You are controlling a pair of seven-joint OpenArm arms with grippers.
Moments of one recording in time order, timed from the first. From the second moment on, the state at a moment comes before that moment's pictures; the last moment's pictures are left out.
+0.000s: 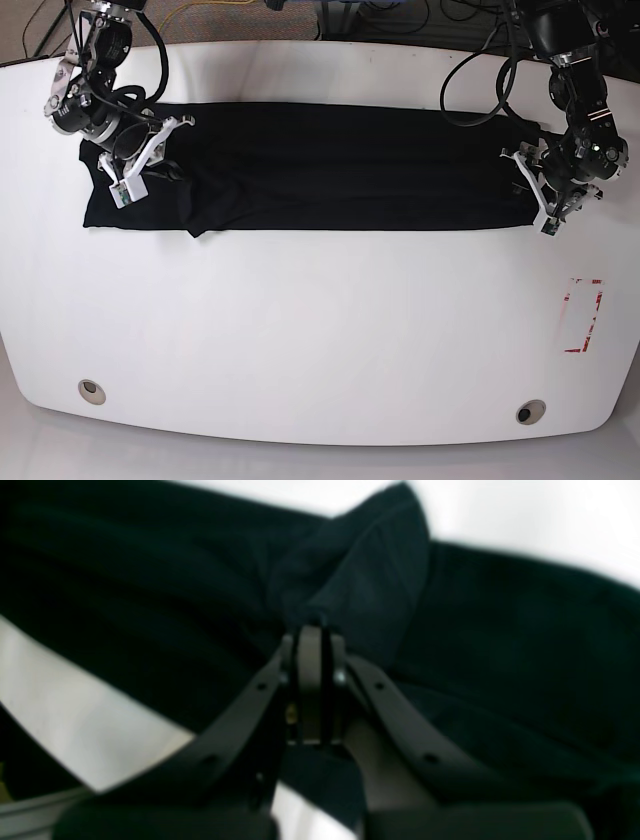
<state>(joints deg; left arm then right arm) 2.3 -14.7 -23.7 93.5 -12.9 -40.0 63.5 -15.5 14.1 26.5 102.9 43.4 40.3 -63.4</state>
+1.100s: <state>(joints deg) 2.2 -14.8 -23.6 93.4 -13.1 -39.9 63.5 -23.8 17.7 26.8 106.5 43.4 40.3 -63.4</state>
